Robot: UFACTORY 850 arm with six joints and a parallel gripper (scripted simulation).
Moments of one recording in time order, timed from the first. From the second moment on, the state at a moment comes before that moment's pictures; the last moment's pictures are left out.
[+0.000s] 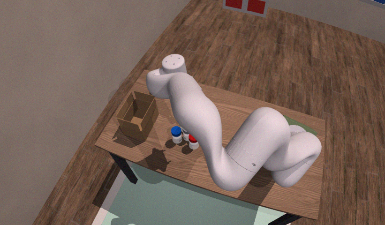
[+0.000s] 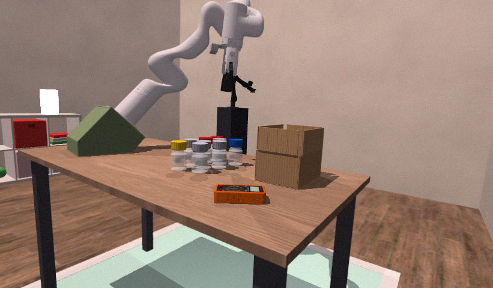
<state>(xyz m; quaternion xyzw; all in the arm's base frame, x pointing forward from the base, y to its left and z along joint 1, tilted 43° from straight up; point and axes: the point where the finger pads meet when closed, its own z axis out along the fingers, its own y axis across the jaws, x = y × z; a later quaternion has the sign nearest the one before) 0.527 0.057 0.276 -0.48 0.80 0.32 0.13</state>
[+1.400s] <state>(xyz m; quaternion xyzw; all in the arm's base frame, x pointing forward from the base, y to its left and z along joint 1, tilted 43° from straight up) 0.553 0.025 0.285 -0.46 0.80 0.33 0.18</state>
